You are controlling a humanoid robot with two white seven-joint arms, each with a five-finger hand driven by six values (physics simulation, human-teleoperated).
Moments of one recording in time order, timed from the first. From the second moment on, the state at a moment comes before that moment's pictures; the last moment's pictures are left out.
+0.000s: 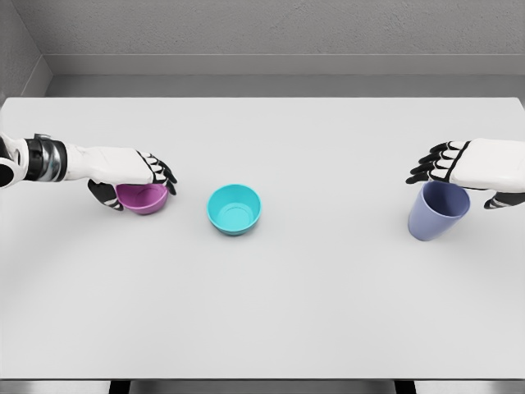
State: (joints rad) left arm -0.94 0.82 -1.08 -1.25 -0.34 -0.61 -0.56; right arm -0.56 -1.18 0.55 -1.69 0.29 -0.61 0.61
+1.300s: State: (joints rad) left arm -1.06 0.65 -1.13 -1.43 -0.32 -0.61 -0.56; right arm -0.56 -1.15 0.58 -1.68 0.29 -0.61 0.61
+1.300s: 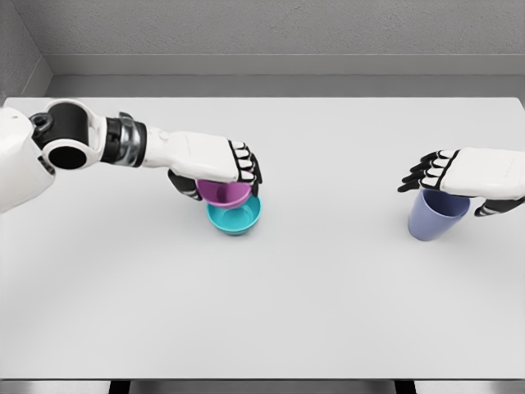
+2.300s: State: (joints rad) left arm -1.06 0.62 -1.17 -1.43 -0.32 -0.61 -0.55; right arm -0.56 -1.14 0.58 -1.64 0.31 -0.61 0.61
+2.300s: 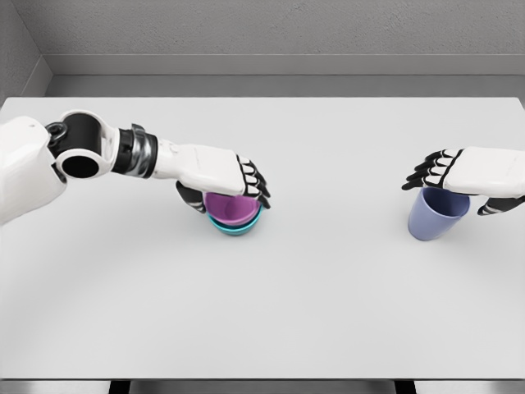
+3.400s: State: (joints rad) left arm -0.89 0.96 -0.94 -1.38 -0.16 -0.61 -0.57; right arm -0.56 -1.11 0.60 -1.63 0.32 -0.61 0.61
